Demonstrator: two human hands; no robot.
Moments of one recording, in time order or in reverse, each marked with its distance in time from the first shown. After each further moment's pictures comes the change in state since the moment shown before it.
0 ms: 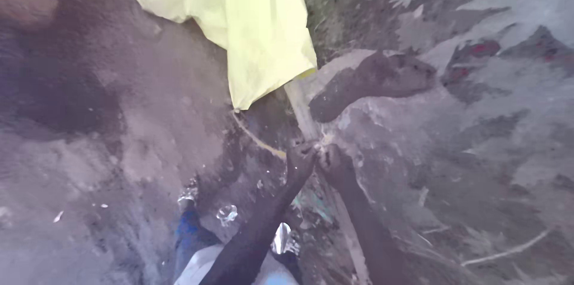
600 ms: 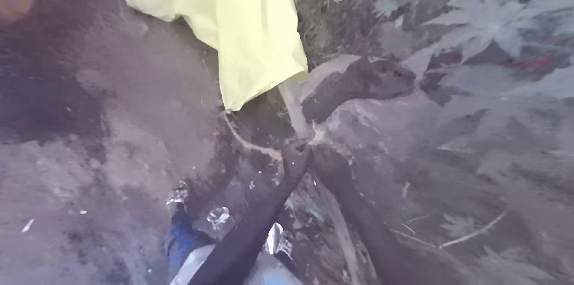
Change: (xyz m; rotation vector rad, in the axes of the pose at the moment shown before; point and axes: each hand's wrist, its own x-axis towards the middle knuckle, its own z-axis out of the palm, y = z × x) left_hand -0.007 0.010 -0.003 0.028 0.020 -0.044; right_hand -0.013 -0.040 -0.038 -0.204 -0.042 0.023
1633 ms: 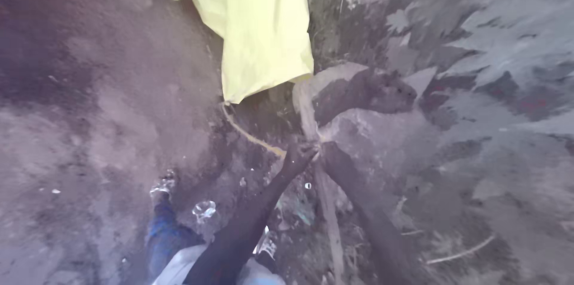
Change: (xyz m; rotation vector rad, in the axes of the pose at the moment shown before) left_hand 0.038 -0.026 0.000 -0.009 -0.262 0.084; right_hand 0.018 -0.039 -0.065 -0.147 0.075 -0.254
